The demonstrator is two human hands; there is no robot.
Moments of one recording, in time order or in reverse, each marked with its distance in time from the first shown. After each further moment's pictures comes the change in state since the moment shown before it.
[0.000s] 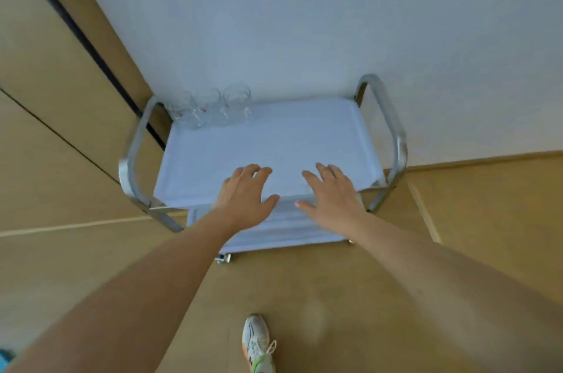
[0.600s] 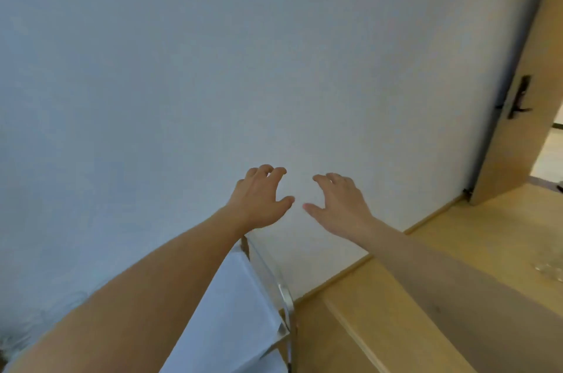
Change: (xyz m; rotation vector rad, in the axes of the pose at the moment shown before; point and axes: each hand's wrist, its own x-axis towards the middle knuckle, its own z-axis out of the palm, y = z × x) left_hand 0.149 0.298 -0.210 0.008 0.281 0.563; right_hand -0.079 0.168 -0.294 -0.005 0.576 0.433
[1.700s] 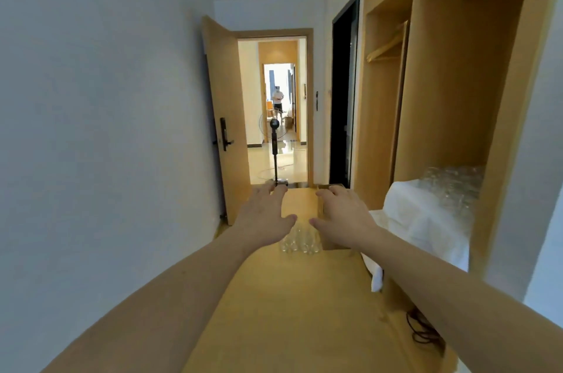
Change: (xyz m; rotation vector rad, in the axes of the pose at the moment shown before) left_hand 0.250 0.418 0.136 -0.406 -0.148 0.962; right_hand -0.089 0.337 -0.163 -0.374 0.318 0.945
